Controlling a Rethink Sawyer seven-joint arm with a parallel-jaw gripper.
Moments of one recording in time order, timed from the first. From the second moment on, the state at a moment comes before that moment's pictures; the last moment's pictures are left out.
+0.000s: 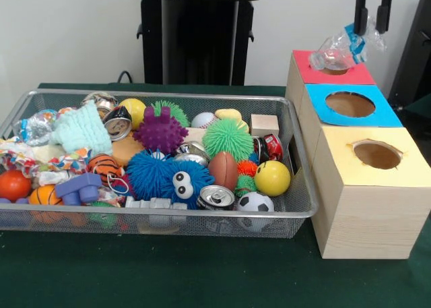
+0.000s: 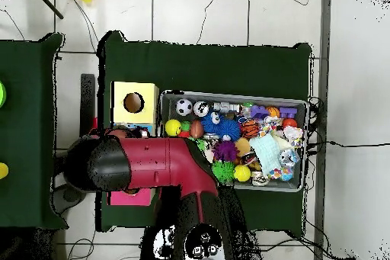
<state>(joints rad) -0.07 -0.97 0.12 1.78 0.02 0.60 1.70</state>
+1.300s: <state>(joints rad) 0.11 -0.82 -0.04 1.78 0.06 0.48 1.76</state>
